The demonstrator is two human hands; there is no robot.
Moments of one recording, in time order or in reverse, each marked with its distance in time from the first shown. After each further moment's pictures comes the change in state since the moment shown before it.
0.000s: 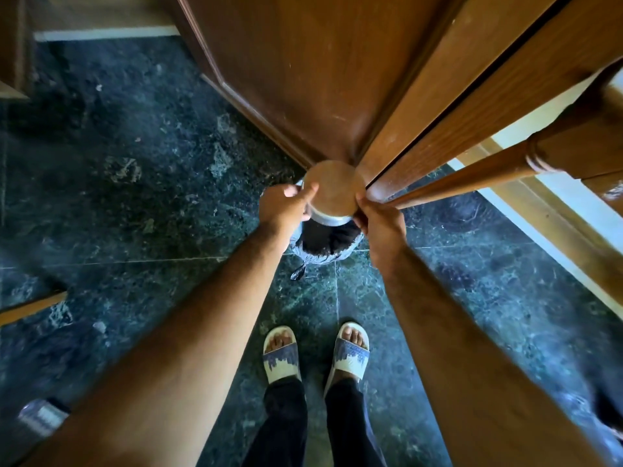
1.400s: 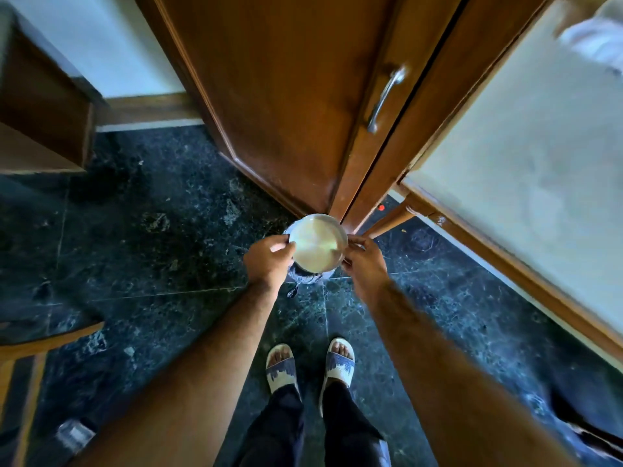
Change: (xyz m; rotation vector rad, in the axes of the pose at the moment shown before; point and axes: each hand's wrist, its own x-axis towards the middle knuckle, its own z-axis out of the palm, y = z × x) left_hand -0.175 0.068 -0.055 -0.026 0.166 0.140; right_hand -0.202 -0.087 -0.047 0.058 -0.128 -0.108
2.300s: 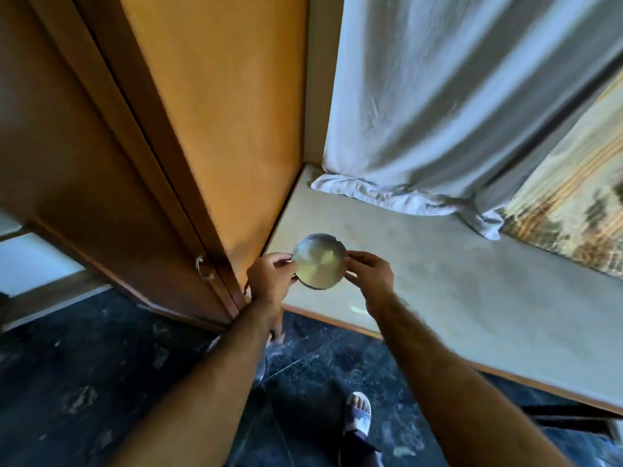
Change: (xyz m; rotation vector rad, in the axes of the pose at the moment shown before) left_hand -0.213 0.303 0.157 0.004 -0.334 0.291; right_hand -0.165 -0.252 -0.241 0.160 0.315 -0.371
